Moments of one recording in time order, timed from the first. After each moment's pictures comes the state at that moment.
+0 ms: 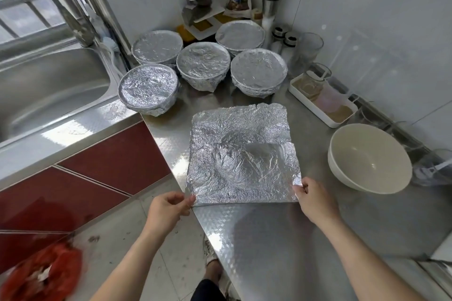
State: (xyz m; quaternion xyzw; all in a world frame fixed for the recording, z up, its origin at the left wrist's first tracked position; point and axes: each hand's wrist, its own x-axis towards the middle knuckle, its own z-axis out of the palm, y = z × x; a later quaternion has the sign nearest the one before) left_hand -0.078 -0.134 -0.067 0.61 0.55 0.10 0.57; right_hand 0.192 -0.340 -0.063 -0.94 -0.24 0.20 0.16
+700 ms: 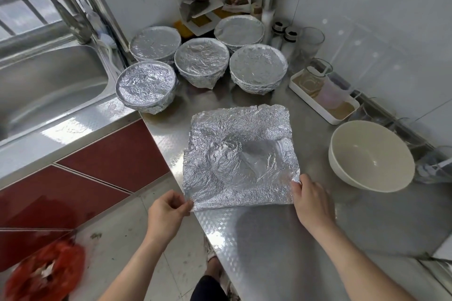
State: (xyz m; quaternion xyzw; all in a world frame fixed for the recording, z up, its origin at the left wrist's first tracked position) left_hand -0.083 -0.144 -0.075 0.66 0.57 0.11 0.48; right_hand 0.177 -0.340 -0.073 -0.94 -0.30 0.08 0.12
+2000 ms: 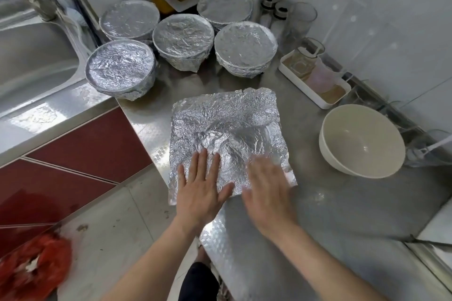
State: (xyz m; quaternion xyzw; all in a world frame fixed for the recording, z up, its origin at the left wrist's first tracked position) left_hand -0.001 -0.182 -0.102 0.93 0.33 -0.07 0.13; right_hand 0.116 -0.315 -0.082 -0.86 -0.49 -0.06 0.14
